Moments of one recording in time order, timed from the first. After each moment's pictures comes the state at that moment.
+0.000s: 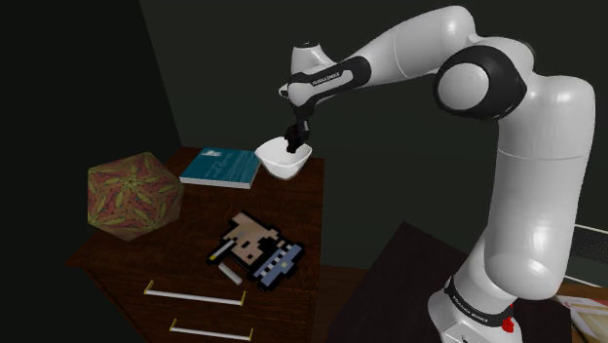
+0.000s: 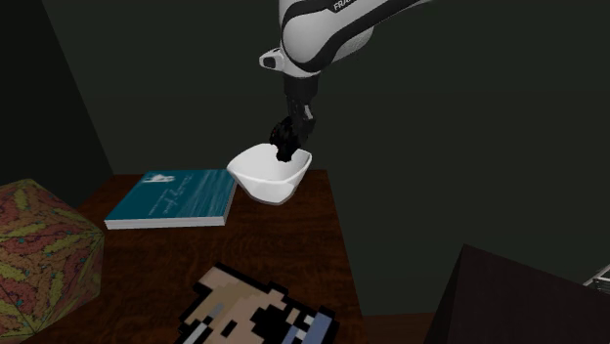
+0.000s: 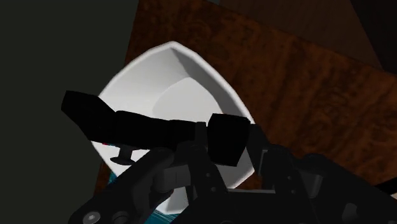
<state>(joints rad) -0.02 0.35 -0.13 -1.69 -0.11 2.19 -1.01</state>
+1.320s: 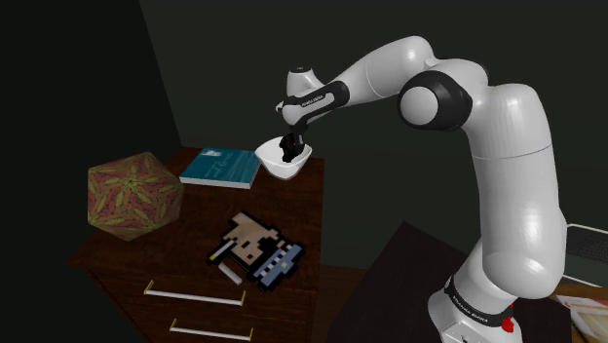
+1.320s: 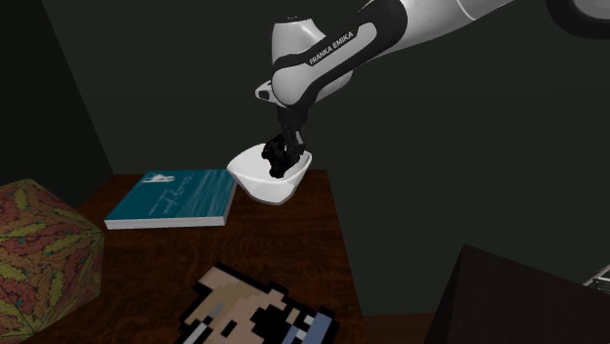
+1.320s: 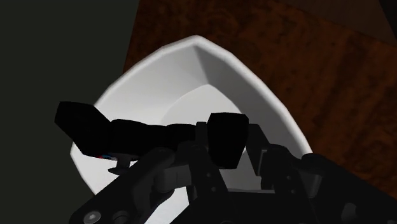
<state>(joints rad) -0.05 0.56 -0.13 -1.57 -0.08 2.28 -1.04</state>
